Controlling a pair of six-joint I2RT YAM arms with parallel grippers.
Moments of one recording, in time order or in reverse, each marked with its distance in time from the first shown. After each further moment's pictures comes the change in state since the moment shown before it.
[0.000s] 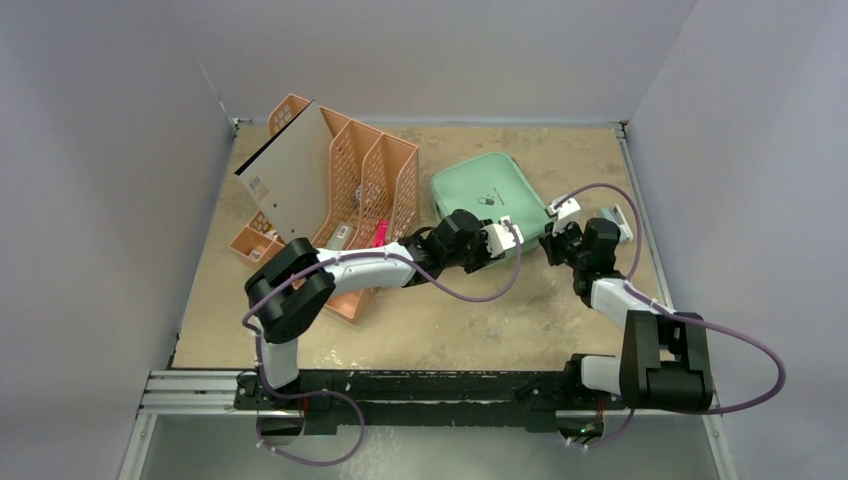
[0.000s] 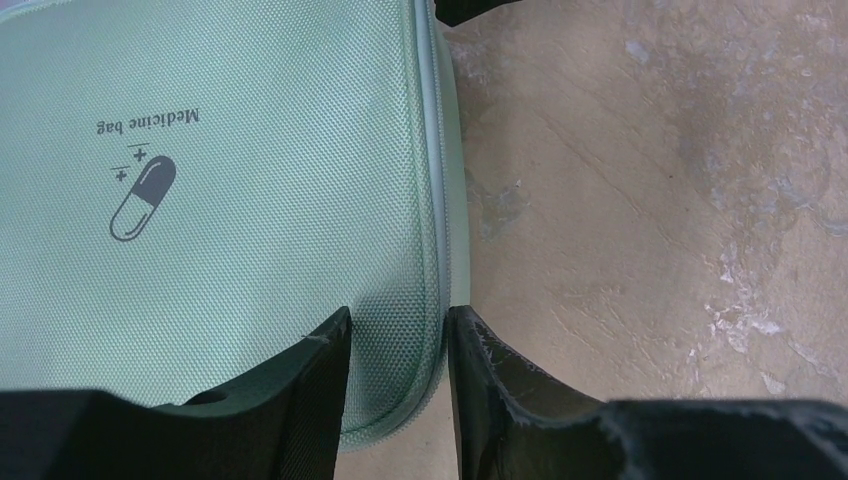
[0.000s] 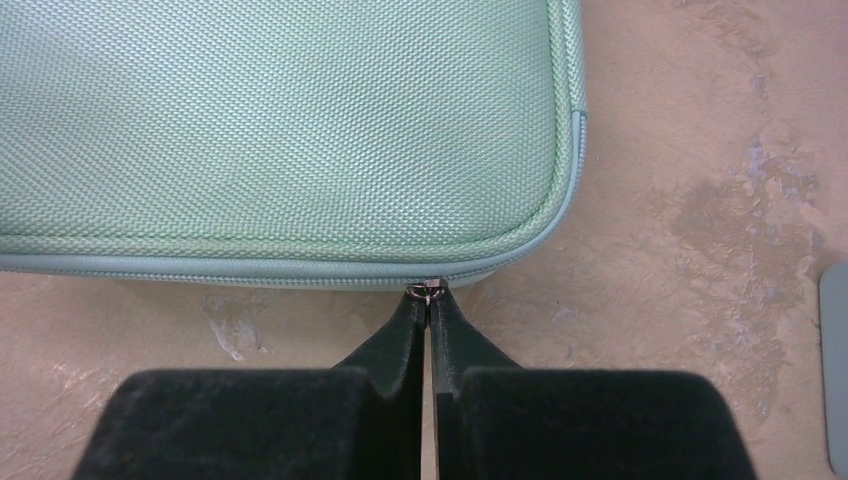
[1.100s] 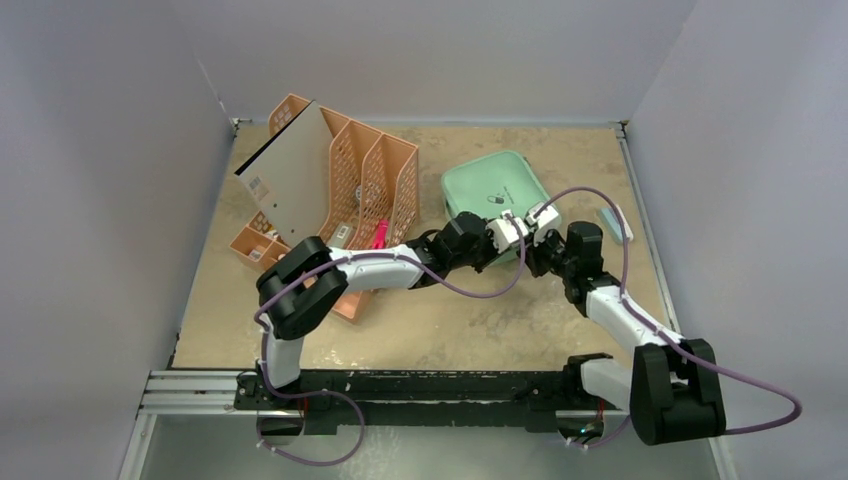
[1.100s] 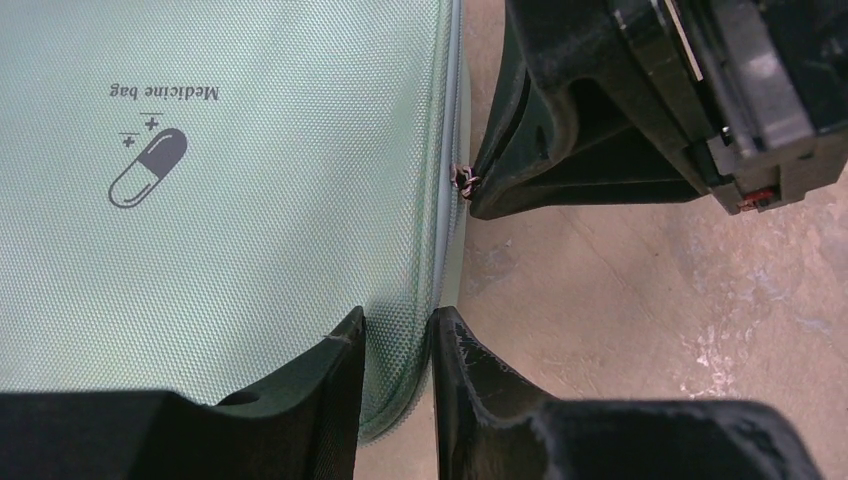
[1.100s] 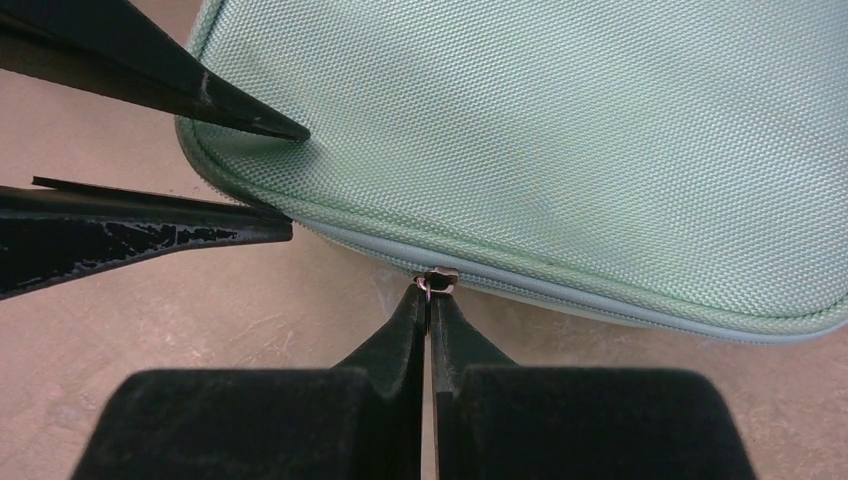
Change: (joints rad) left arm -0.014 0.061 0.020 0.108 -0.029 -0.121; right arm 0.167 -0.131 0.008 -0.196 -0.061 0.026
